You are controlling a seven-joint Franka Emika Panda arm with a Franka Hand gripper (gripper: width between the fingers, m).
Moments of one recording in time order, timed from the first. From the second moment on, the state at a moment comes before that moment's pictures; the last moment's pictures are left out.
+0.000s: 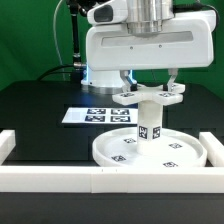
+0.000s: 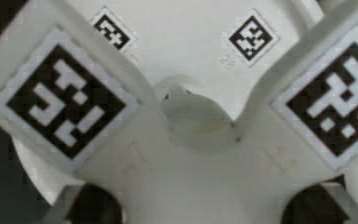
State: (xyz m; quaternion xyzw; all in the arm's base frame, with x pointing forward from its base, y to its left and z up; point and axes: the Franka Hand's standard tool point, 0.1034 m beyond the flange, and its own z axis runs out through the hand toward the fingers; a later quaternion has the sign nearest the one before) arm 0.551 0.034 0.108 -0.99 0.16 0.02 0.05
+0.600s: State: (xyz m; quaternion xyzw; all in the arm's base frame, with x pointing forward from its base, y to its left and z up) arm 0.554 0.038 0.107 -0.92 0.38 0.01 0.05
